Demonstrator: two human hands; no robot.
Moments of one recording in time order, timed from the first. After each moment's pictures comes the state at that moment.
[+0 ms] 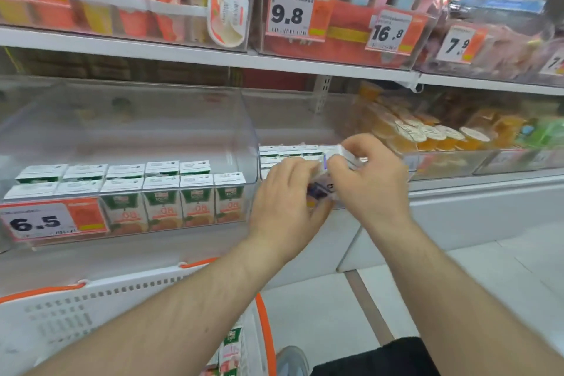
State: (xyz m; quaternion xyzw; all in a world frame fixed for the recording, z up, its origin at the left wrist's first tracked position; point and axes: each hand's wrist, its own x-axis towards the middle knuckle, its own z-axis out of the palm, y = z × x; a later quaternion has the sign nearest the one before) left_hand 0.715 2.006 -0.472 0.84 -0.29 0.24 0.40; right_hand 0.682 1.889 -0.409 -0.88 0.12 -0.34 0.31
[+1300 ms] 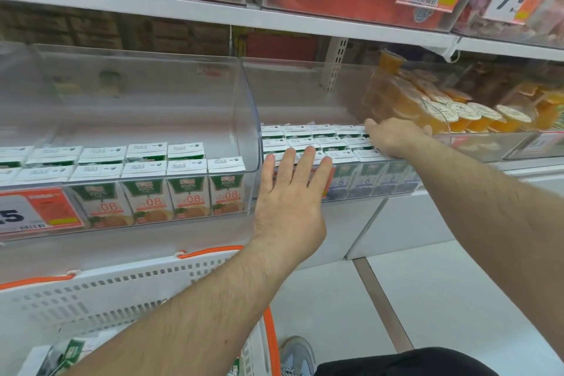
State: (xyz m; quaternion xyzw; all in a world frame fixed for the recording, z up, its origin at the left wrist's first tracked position) left_hand 0.734 1.989 -0.503 0.95 -0.25 0.16 0.13; right_hand 0.829 1.764 -0.442 -0.96 0.28 0.02 0.02
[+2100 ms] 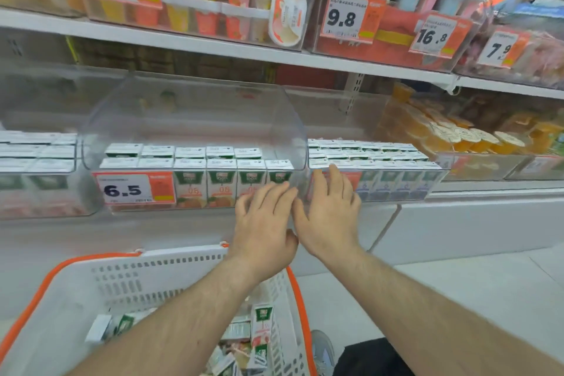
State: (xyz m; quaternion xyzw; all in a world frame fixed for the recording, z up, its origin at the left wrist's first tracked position) left_hand 0.698 2.102 -0.532 0.91 -0.26 0.22 0.25; right_hand 0.689 1.978 -0.504 -0.97 0.08 -0.22 0.10
